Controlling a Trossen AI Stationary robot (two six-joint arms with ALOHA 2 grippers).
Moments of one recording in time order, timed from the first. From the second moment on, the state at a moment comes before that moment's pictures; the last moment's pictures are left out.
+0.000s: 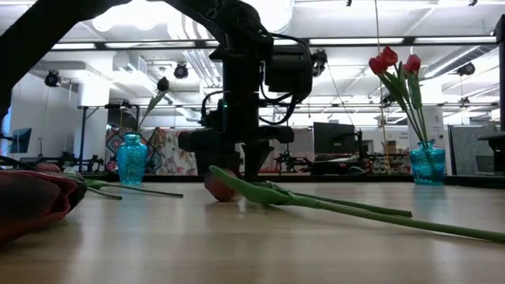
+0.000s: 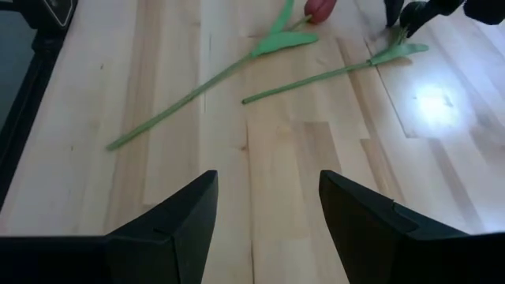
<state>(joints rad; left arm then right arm) 0.05 2.24 1.71 -0.99 -0.29 -2.19 1.14 1.44 0.86 -0.72 0.81 1.05</state>
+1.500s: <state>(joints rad) -0.13 1.80 2.12 -1.57 -1.41 -1.73 1.16 1.44 0.84 -0.72 0.96 1.00</state>
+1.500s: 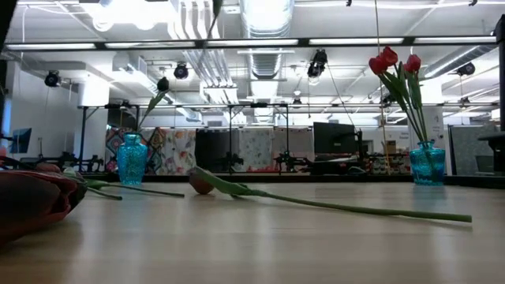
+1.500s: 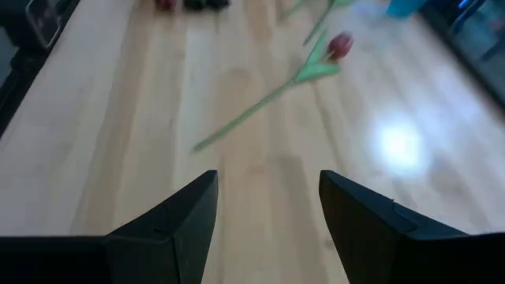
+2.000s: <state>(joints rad) -0.14 1.35 1.77 -1.57 -1.57 -1.46 0.90 1.44 0.84 -0.72 1.13 0.76</state>
